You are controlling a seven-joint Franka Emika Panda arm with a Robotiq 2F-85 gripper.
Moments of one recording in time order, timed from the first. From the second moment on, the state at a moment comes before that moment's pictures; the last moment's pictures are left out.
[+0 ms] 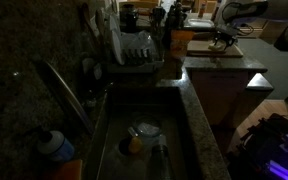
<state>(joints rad) -0.47 1.06 -0.19 -0.86 0.19 2.02 0.78</state>
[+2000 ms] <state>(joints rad) -0.34 0.99 -0.23 -0.67 -0.05 1.59 0.76</state>
